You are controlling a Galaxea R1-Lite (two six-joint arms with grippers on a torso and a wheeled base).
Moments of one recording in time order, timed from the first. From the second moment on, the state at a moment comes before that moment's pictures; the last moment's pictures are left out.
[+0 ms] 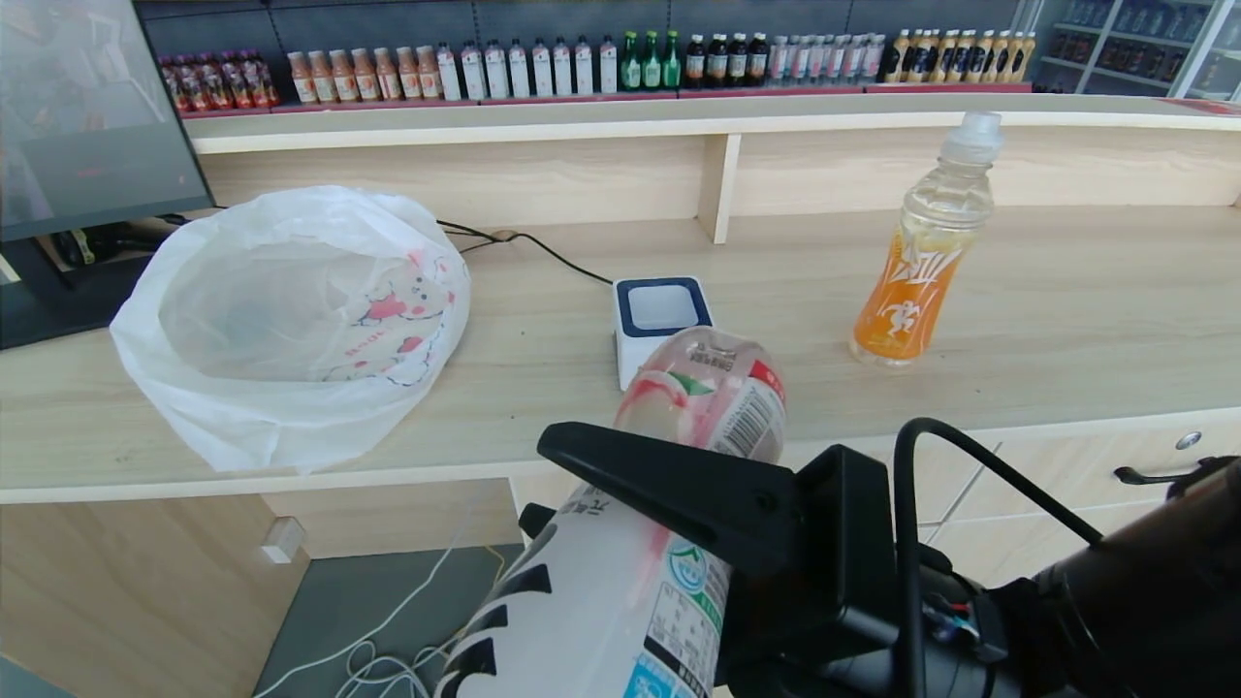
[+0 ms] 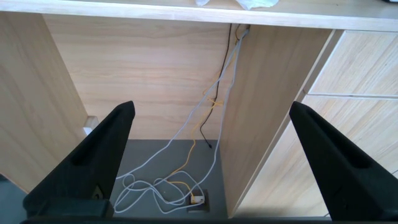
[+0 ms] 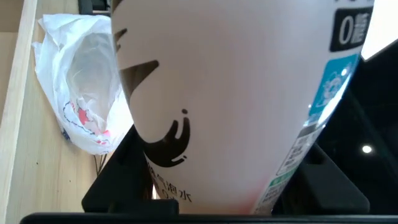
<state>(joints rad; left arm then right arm) 0.00 0.00 0.00 0.00 0.00 0.00 1.06 1.73 -0.57 -1.57 0.25 -1.75</state>
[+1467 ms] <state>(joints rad) 0.00 0.00 0.00 0.00 0.00 0.00 1.05 1.74 -0.57 -1.57 0.25 -1.66</state>
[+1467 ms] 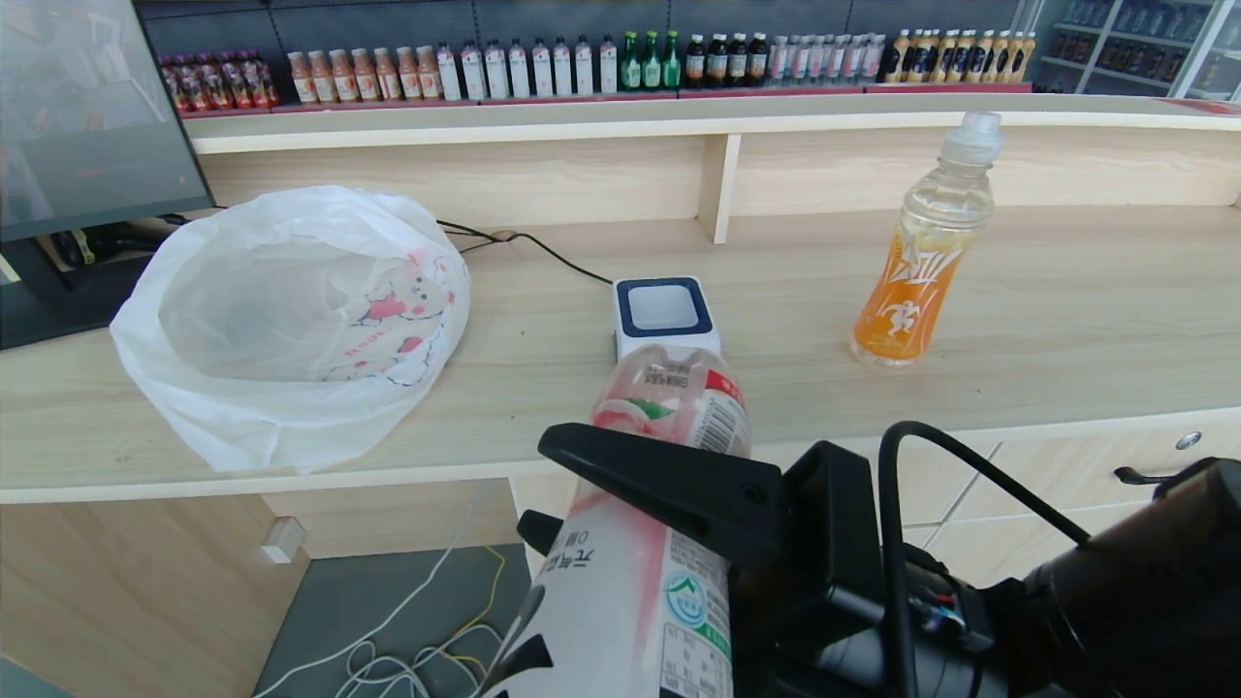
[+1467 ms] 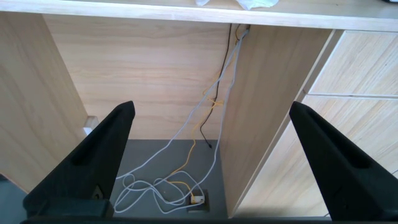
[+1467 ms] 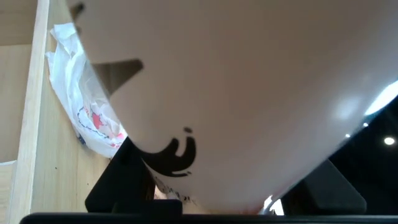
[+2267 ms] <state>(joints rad) 0.00 0.00 0.00 0.00 0.00 0.00 1.05 1.81 -0.60 -1.57 0.24 -1.14</state>
